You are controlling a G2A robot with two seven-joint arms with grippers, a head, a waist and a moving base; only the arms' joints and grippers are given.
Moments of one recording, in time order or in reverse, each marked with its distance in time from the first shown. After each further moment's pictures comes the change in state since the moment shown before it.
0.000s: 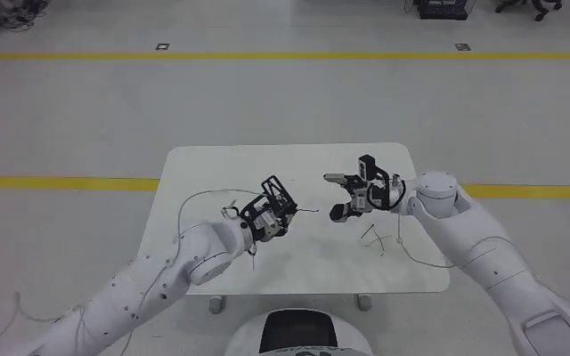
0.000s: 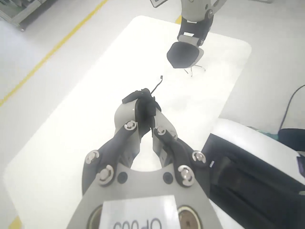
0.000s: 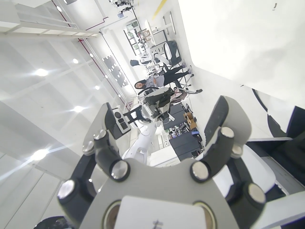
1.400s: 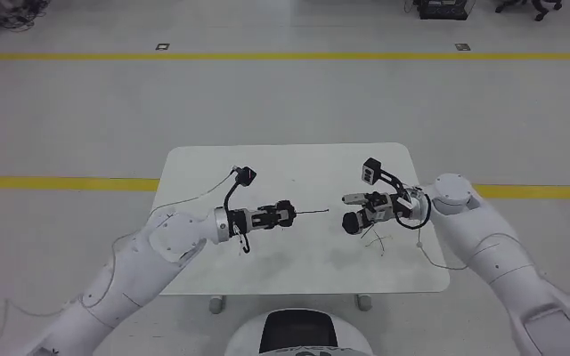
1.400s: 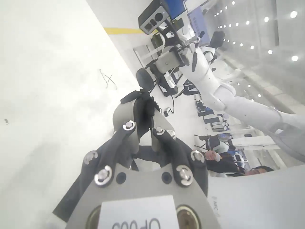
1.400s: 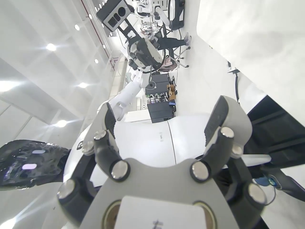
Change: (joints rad) left arm 0.019 -0.041 -0.127 0.289 -1.118 -0.156 -0.166; right arm 0.033 -0.006 -0.009 0.176 -0.069 -0.430 0.430
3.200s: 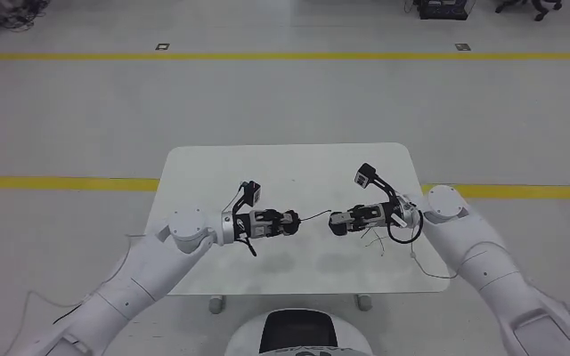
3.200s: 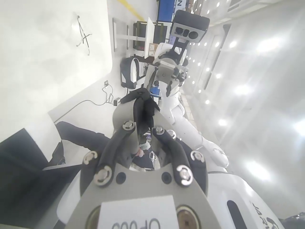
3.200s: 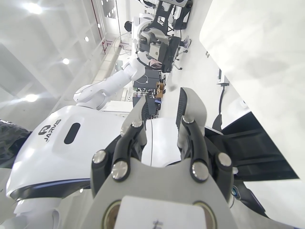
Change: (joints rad) left arm -0.039 -0.074 0.049 0.172 -0.450 0.204 -0.162; right arm -0.046 -0.047 0.023 0.023 -0.032 -0.250 0.001
